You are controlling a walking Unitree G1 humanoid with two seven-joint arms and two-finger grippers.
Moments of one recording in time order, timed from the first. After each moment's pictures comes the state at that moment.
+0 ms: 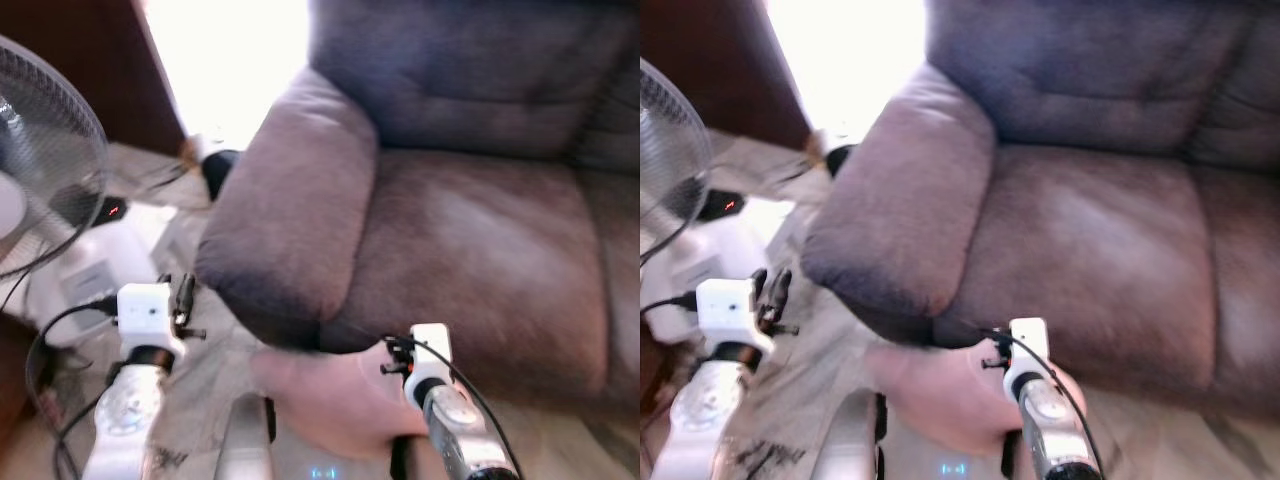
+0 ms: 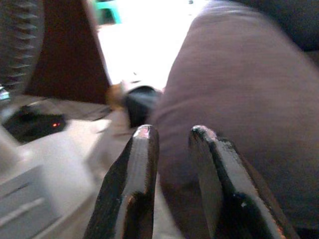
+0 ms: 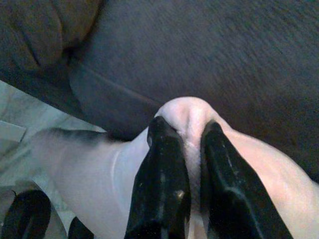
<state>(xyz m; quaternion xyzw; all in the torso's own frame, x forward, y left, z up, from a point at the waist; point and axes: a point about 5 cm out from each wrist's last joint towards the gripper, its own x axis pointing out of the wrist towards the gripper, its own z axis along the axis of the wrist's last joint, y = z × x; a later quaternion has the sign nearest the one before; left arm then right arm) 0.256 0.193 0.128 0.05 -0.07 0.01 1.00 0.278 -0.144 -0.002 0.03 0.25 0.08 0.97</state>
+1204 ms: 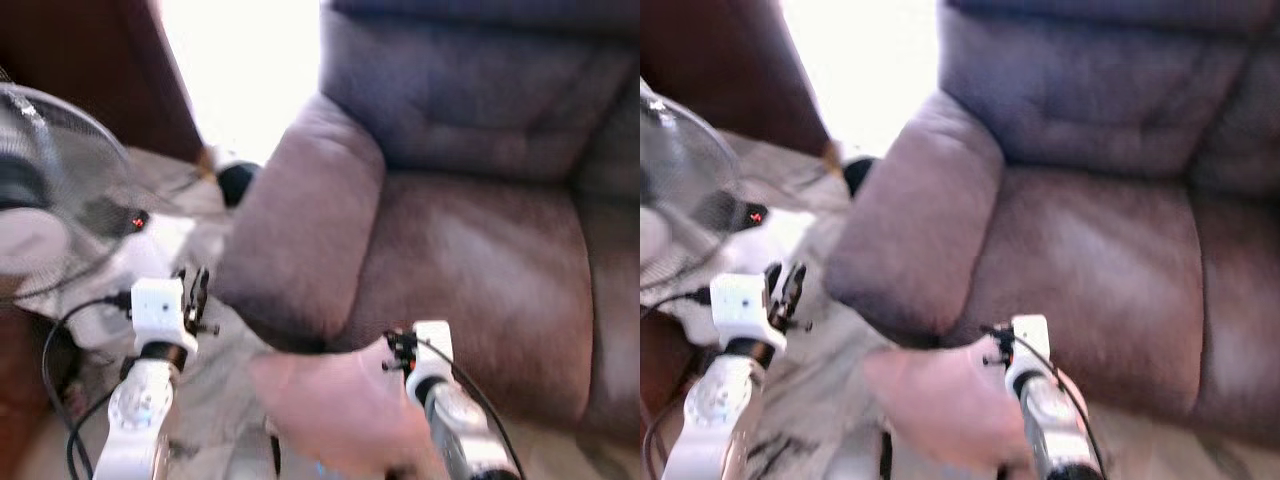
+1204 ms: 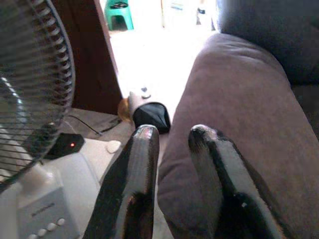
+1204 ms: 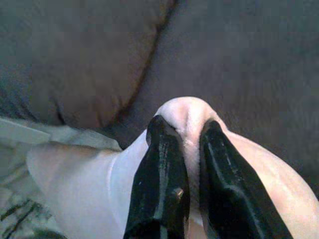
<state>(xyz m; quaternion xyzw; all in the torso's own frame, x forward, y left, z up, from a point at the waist) 0.259 0.188 0.132 0.05 -0.08 0.00 1.00 0.281 -0.145 0.004 0.03 0.23 0.07 0.97</state>
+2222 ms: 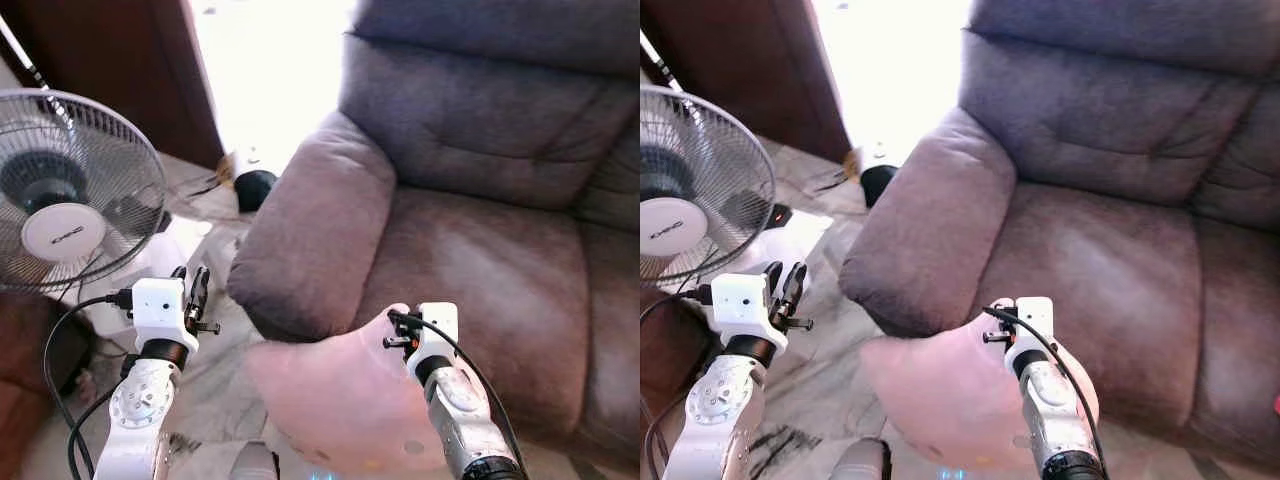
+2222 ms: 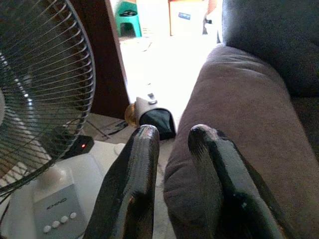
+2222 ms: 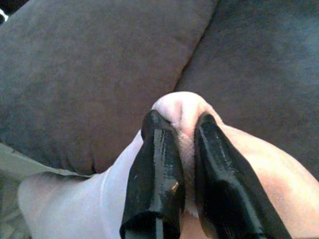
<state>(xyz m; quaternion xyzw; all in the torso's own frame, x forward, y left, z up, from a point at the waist) 0.261 0.188 0.131 0.05 -0.08 0.00 1.00 0.296 -0.144 0.028 0.05 0.15 0.07 0.99</state>
